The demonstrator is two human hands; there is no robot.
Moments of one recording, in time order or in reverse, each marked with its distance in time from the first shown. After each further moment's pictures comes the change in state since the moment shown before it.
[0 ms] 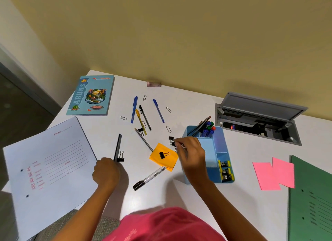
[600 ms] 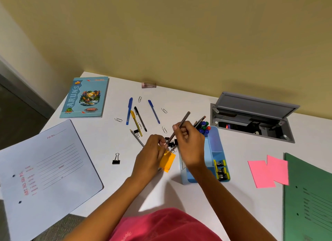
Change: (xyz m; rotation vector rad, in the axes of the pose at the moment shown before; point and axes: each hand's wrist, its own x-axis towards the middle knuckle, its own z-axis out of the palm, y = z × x) left_hand -0.089 0.099 -0.026 -0.510 -0.092 0.927; right_hand 0.045 -0.026 -0.010 0.093 0.064 0.304
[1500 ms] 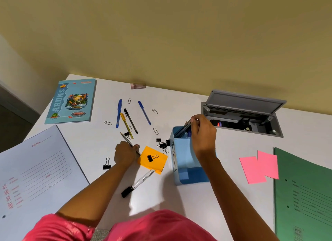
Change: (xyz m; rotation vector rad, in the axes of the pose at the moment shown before) left_hand 0.061 -0.105 0.017 0.137 -0.026 -0.711; right_hand 0.039 0.034 -0.043 -0.296 0.100 0.067
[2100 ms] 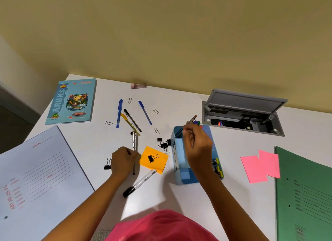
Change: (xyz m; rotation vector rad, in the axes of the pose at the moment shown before) left_hand -0.056 0.003 -0.027 -0.102 0.047 0.166; right_hand -0.041 -0.005 0.006 0.148 0.130 -0.365
